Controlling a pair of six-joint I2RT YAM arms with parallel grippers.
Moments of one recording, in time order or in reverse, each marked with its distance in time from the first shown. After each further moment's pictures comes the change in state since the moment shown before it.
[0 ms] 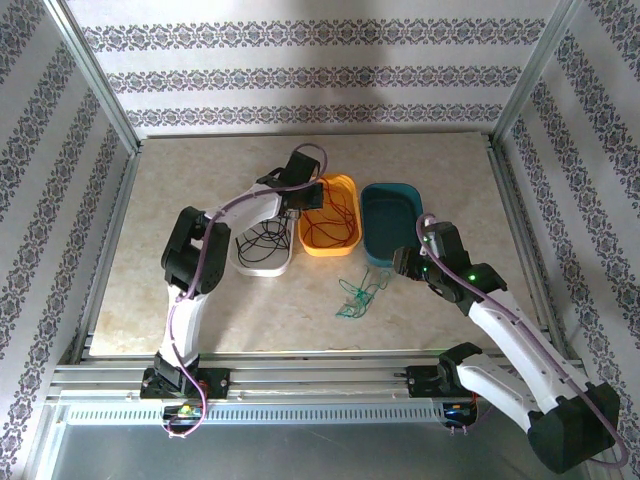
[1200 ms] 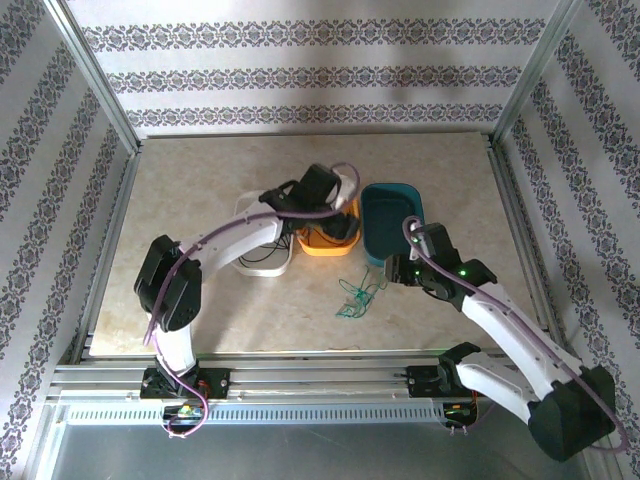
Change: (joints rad) left arm -0.222 -0.317 -0.172 -0.093 0.154 0.395; right arm 0.052 0.095 -0.006 -0.010 -0.085 -0.050
